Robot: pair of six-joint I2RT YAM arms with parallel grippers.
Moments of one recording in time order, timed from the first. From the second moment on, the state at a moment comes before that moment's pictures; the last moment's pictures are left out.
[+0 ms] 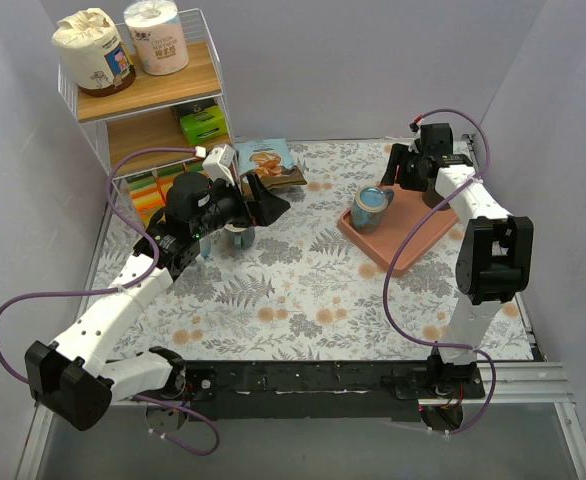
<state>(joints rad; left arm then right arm) -0.50 1.13 1.06 -0.16 0.28 -0.59 0.08 1.86 1.53 -0.47 -0.19 0.25</state>
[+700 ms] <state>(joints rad) -0.50 1.16 1.06 -0.16 0.29 -0.58 0.08 1.80 1.41 -0.47 -0.16 0.16</state>
